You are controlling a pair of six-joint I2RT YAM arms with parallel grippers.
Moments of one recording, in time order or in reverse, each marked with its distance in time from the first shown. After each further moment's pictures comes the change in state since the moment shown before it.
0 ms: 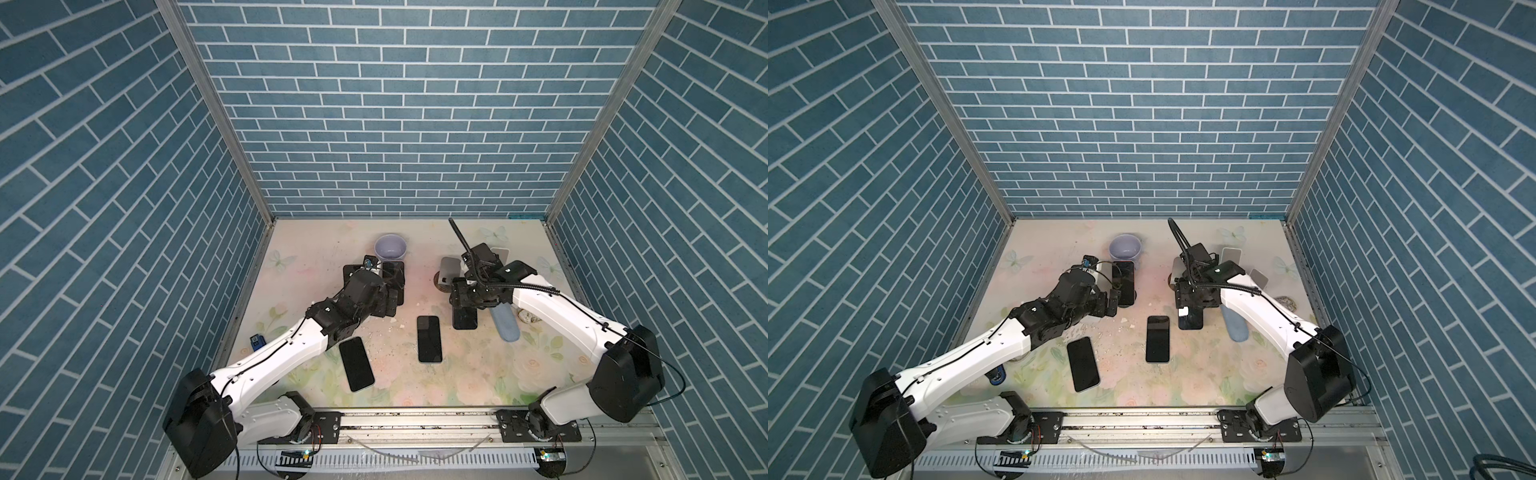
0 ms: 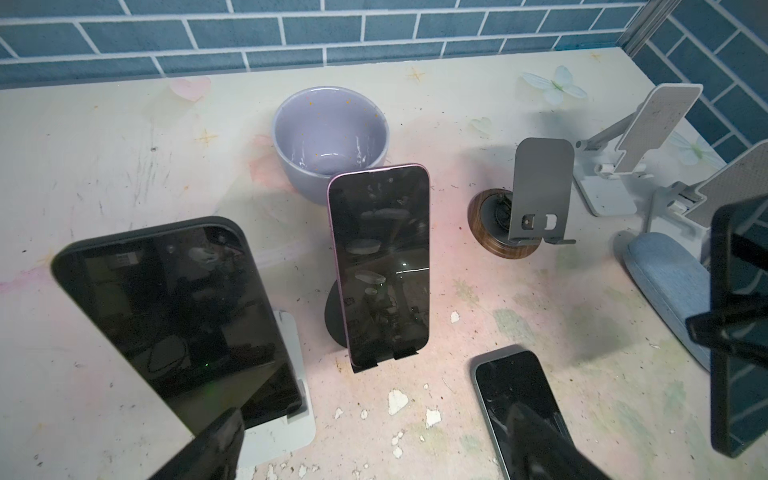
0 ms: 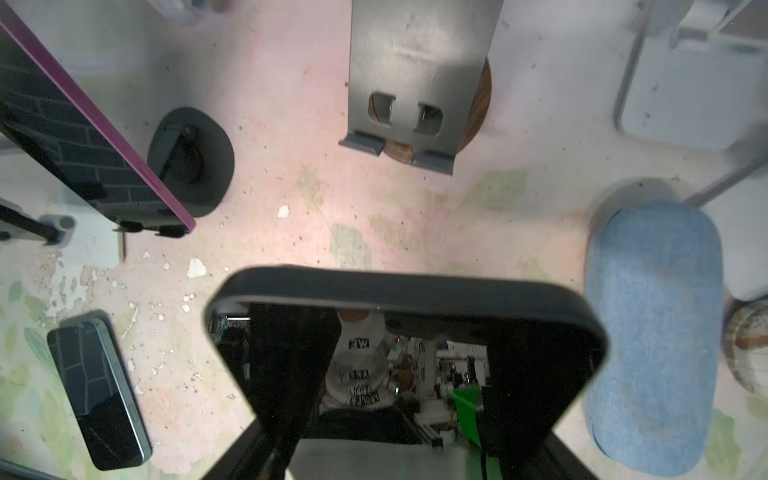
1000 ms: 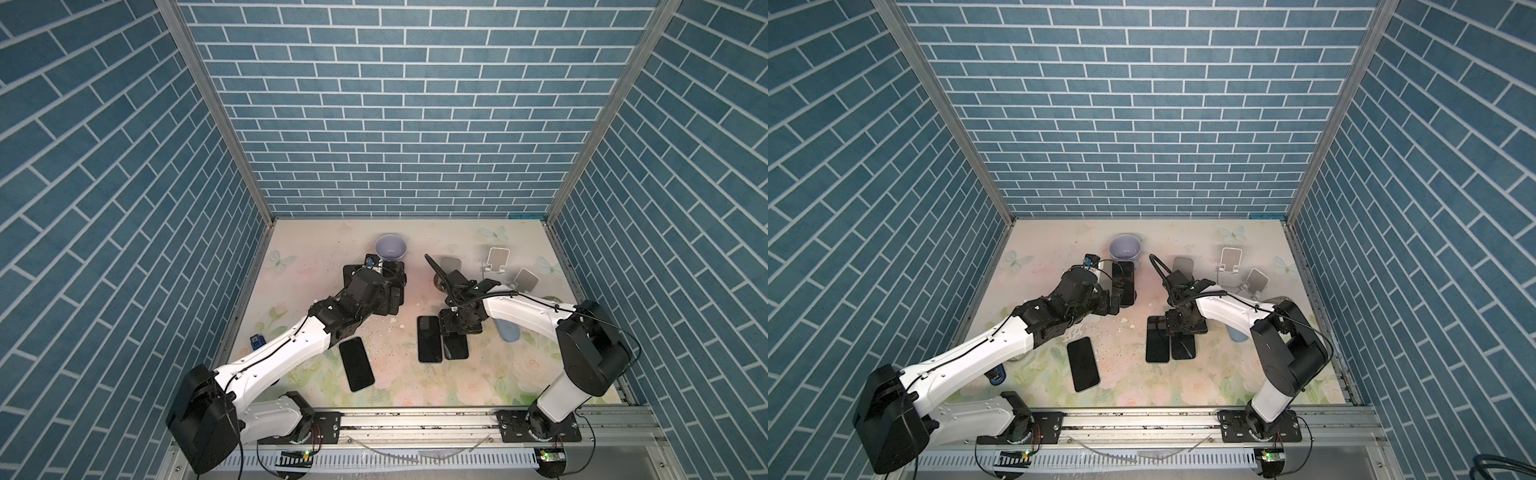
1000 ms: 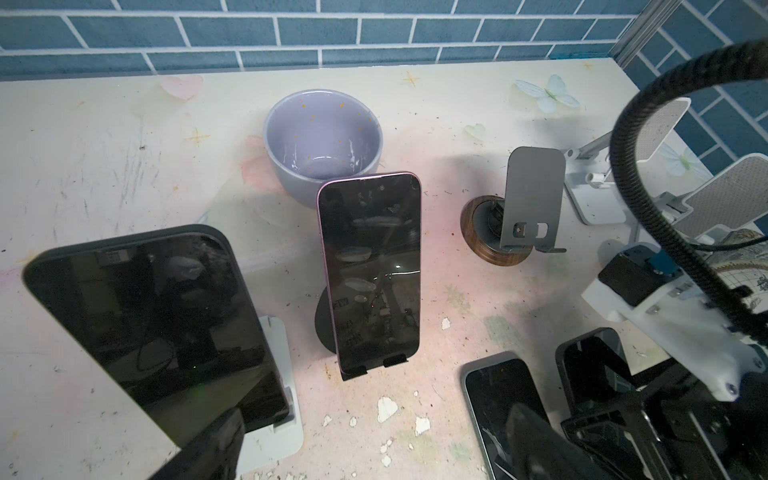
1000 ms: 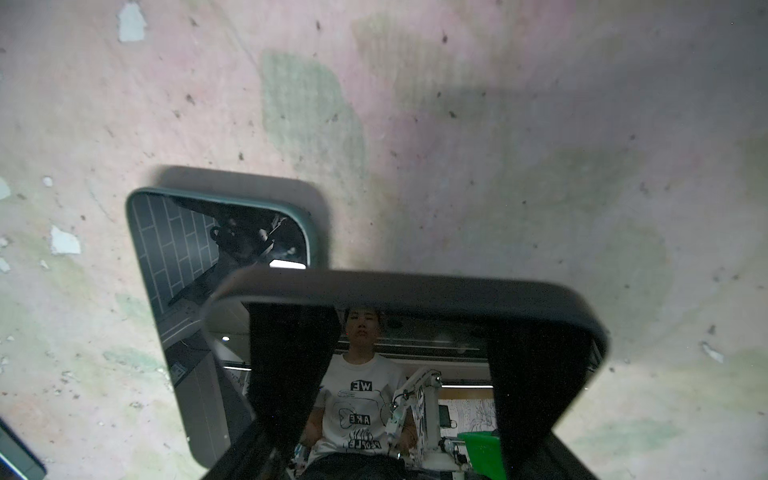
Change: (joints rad) left arm -0.003 0.015 0.013 0.014 -0.002 -0.022; right arm 0.098 0.196 -0.138 0.103 -0.046 0.100
